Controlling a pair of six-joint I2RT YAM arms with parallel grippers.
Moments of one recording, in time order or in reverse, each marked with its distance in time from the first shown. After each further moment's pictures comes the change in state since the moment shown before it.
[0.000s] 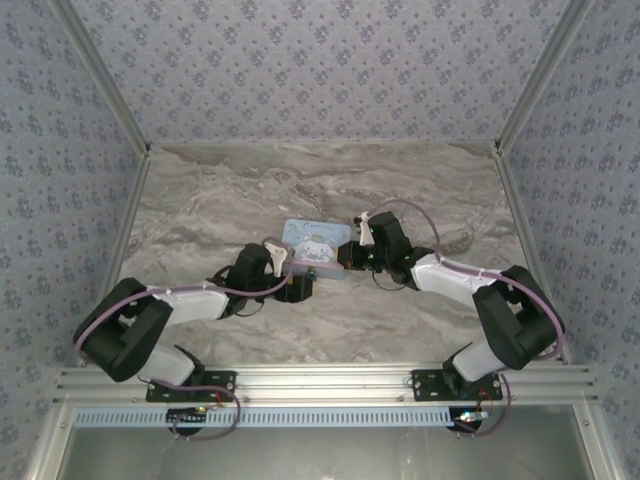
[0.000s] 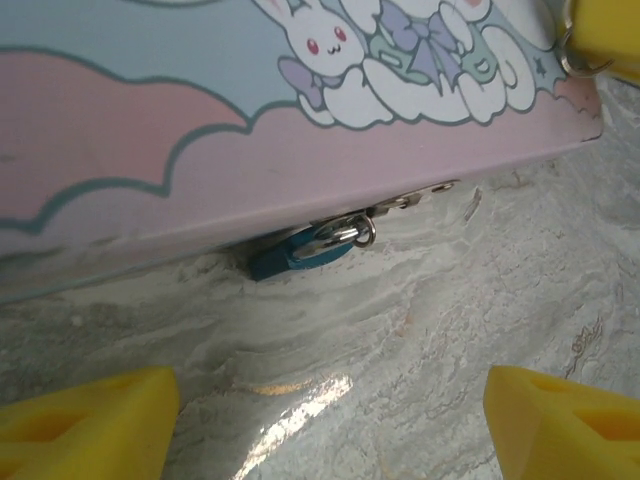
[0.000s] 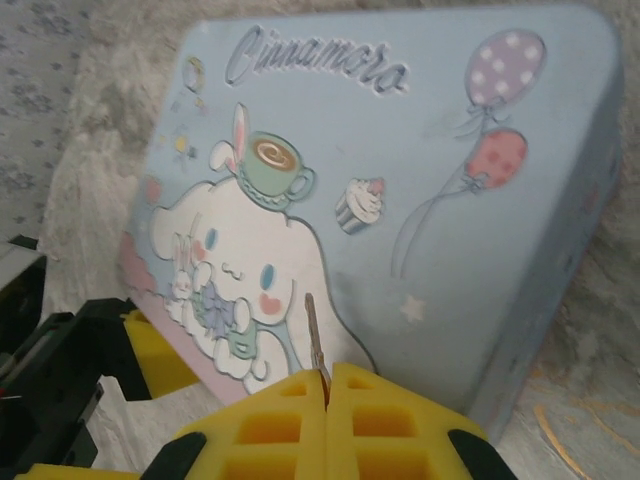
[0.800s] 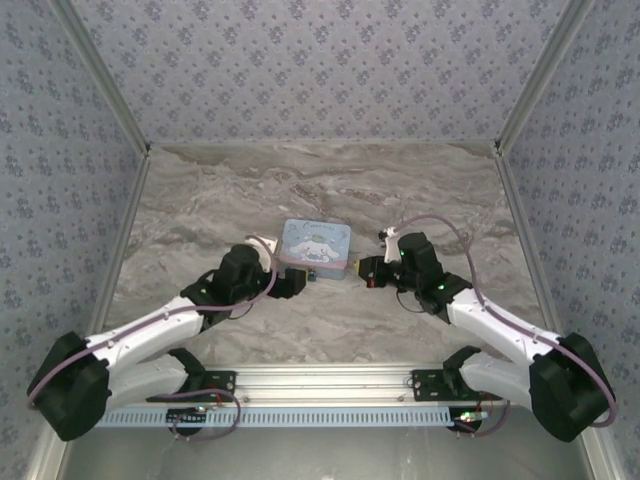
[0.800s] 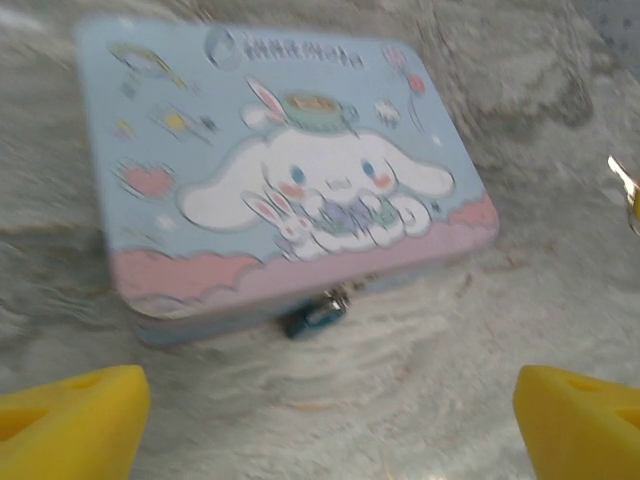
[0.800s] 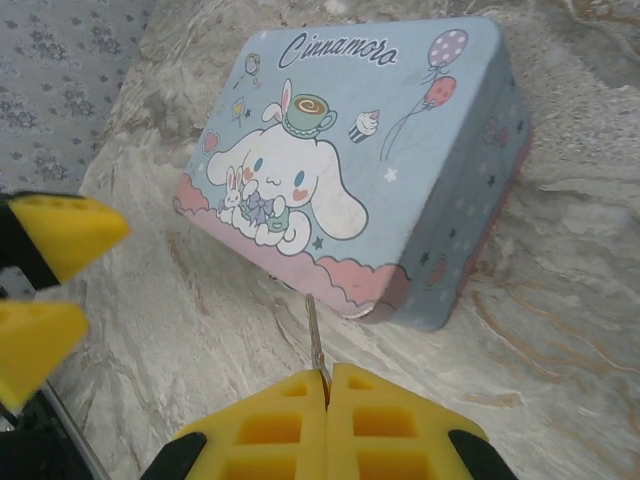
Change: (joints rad) left arm -0.084 -0.375 0.027 -0.274 -0.296 0.060; right arm -0.009 -0.411 -0.215 -0.083 0.039 -0.056
